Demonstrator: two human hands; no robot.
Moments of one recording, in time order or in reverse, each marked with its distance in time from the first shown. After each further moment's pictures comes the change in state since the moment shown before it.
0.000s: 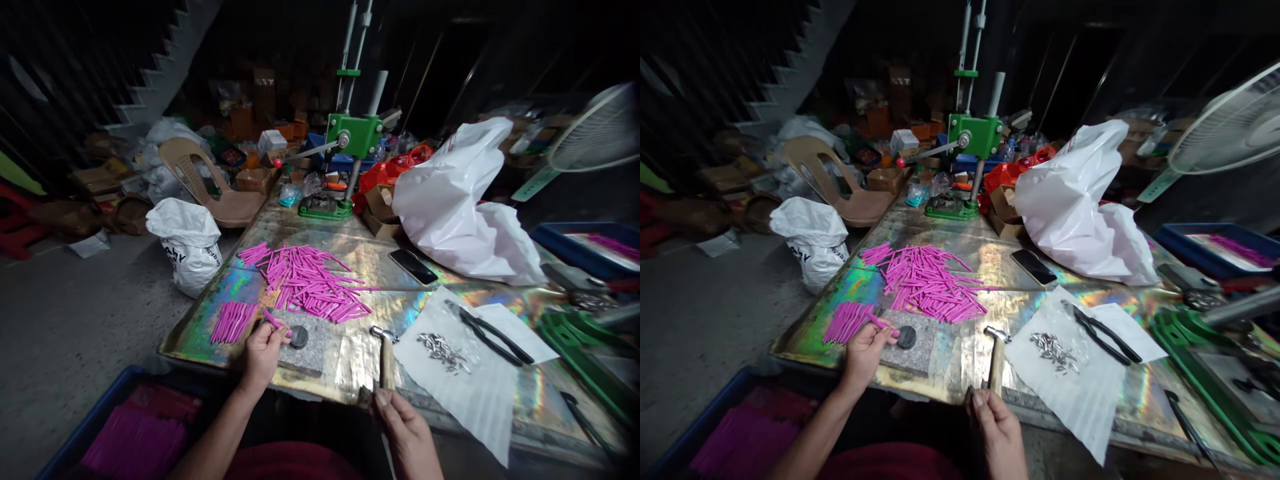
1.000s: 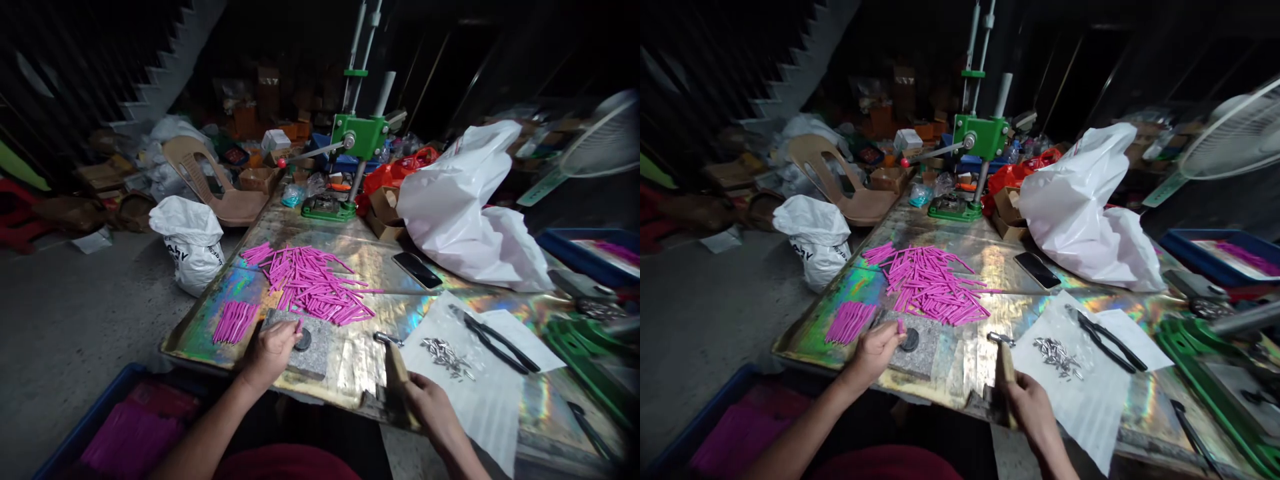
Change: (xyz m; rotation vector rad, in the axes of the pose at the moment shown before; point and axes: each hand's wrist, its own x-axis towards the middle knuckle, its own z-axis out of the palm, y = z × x) left_hand 0.008 0.013 -0.007 0.605 -0.364 0.558; right_hand 0.060 -0.020 -0.054 -0.882 0.112 -0.005
